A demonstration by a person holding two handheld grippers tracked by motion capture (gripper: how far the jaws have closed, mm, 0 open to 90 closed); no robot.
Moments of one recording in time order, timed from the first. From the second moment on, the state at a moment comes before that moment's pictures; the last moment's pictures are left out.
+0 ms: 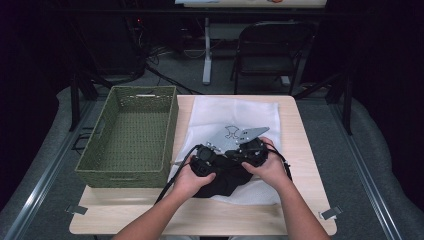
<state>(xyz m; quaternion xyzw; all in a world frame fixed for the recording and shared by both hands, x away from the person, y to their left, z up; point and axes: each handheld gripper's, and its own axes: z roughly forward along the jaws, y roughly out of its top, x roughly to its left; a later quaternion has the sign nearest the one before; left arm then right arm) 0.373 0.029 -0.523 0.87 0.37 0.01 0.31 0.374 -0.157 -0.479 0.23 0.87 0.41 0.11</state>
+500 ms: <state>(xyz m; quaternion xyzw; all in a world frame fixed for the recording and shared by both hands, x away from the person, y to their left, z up) 0.383 0.019 -0.520 0.86 0.39 0.02 0.32 0.373 -0.158 -0.477 0.23 0.87 0.42 0.11</state>
